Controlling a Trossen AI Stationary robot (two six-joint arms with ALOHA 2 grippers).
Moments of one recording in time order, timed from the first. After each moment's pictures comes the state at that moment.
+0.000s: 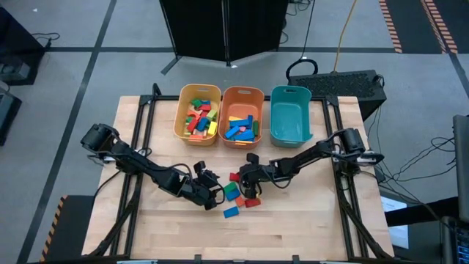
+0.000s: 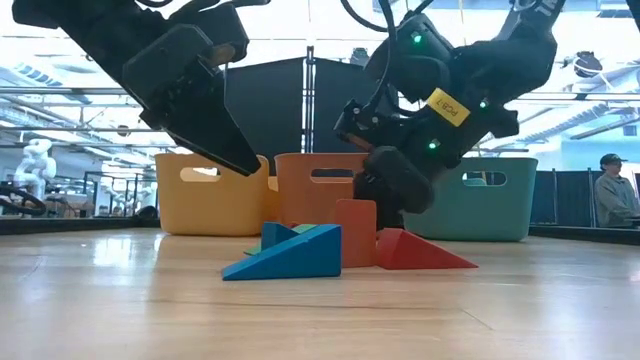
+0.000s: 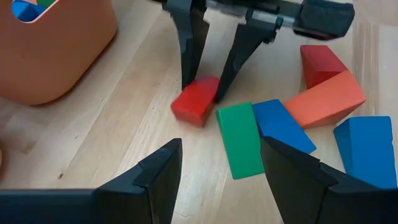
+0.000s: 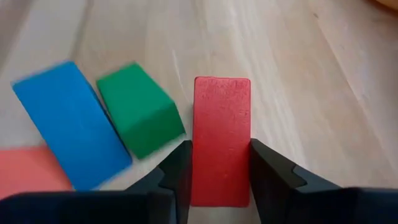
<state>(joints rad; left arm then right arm) -0.43 1.62 0.82 -0.08 -0.54 -0.52 0.15 1.95 0.88 0.32 0.18 0.16</state>
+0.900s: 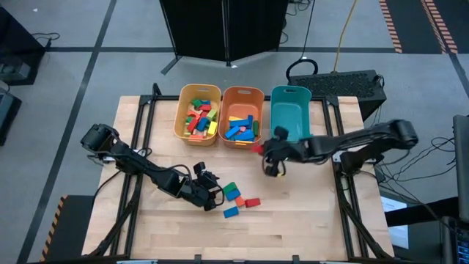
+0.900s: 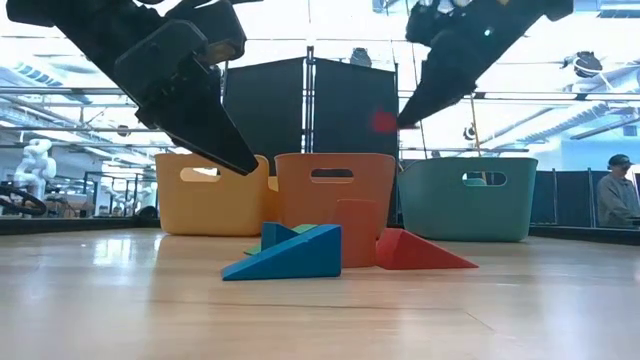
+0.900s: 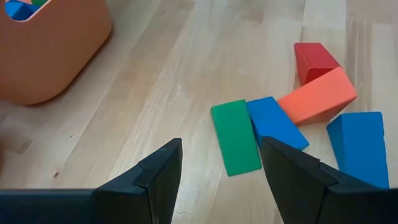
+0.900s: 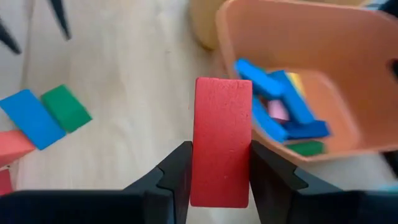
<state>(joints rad) -0.45 1.62 0.82 -0.08 -0.54 -0.52 0.09 1.34 0.88 -0.31 0.39 0.14</state>
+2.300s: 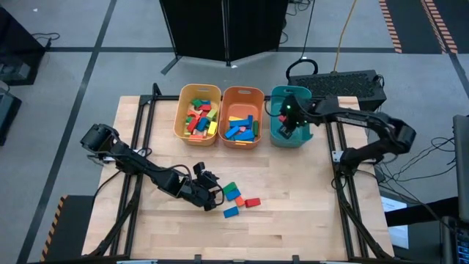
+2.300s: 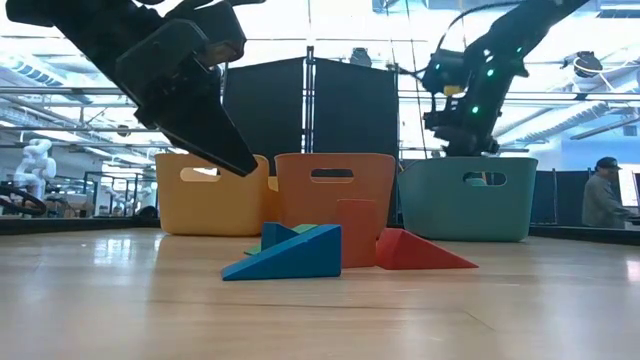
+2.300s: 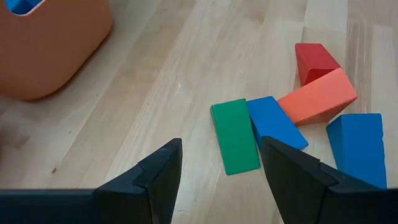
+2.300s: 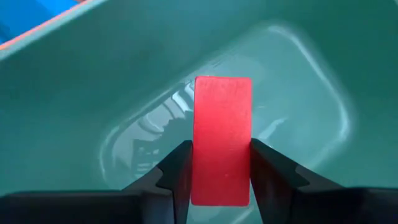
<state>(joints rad) -0.45 1.62 0.82 -0.09 -0.53 -0.54 -0.58 1.37 0.88 -0.61 0.15 0.07</state>
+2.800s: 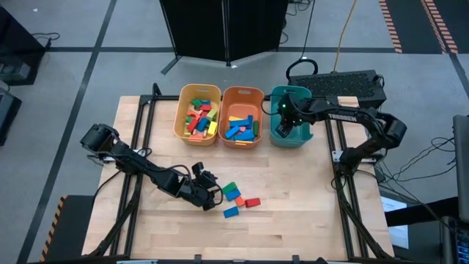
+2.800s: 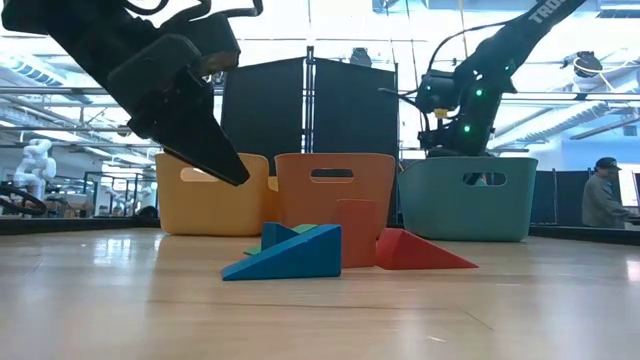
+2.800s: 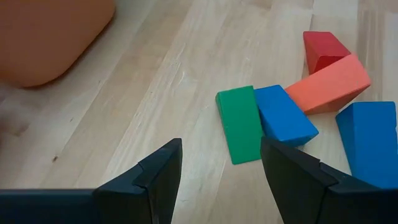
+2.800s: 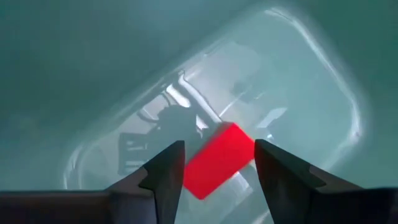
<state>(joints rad) -0.45 1.62 0.80 -0.08 -0.53 -0.56 -0.63 1.49 0.88 -0.55 0.15 0.08</state>
